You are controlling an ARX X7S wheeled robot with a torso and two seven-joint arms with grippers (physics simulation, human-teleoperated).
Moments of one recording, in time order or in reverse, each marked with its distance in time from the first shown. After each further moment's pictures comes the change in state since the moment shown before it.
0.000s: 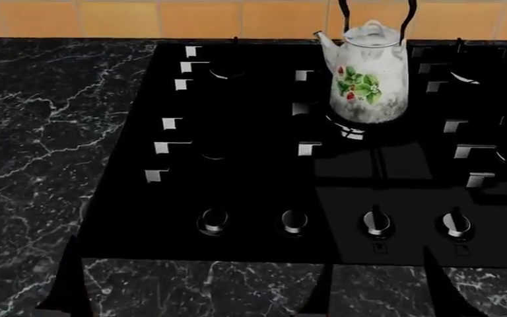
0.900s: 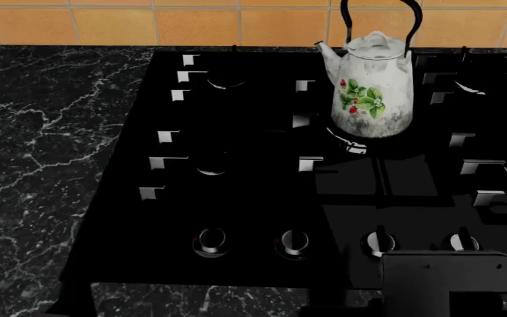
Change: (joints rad) left arm -0.002 -0.023 0.036 -0.024 0.015 0.021 -0.020; right arm 0.289 0.033 0.073 -0.073 0.240 0.729 0.097
